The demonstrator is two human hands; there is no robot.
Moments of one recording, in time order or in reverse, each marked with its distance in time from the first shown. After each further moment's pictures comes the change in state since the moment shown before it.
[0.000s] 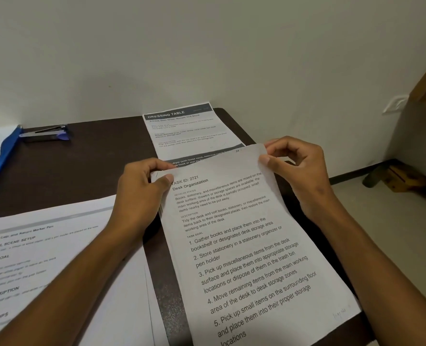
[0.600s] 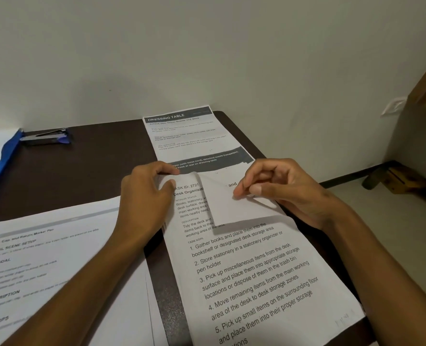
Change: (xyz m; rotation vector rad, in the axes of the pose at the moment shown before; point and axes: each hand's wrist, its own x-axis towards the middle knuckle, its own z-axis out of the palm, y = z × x) left_hand -0.003 0.003 0.005 0.320 0.078 0.205; right_hand -0.015 -0.026 0.003 0.277 -0.566 0.175
